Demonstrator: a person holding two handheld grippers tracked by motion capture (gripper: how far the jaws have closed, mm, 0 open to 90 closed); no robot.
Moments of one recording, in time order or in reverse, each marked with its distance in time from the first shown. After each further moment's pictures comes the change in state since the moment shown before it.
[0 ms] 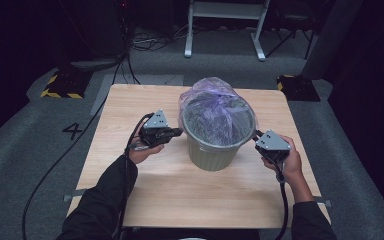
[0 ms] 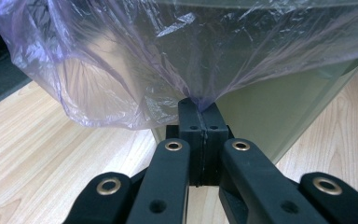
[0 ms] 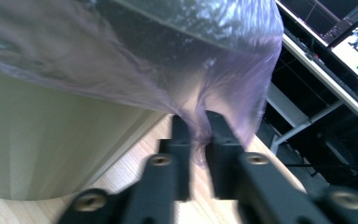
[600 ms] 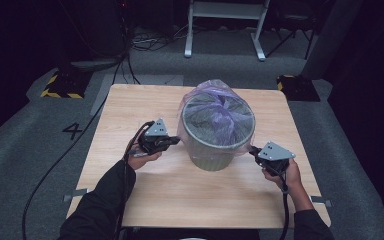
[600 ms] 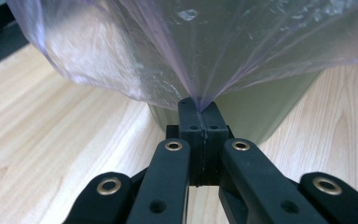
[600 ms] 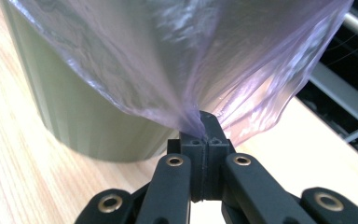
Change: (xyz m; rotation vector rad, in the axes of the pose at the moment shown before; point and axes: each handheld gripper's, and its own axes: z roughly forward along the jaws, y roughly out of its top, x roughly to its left) left arm -0.006 -0.027 0.008 0.090 -0.010 0.007; right arm 0.018 -0.031 -0.006 0.007 0.208 0.083
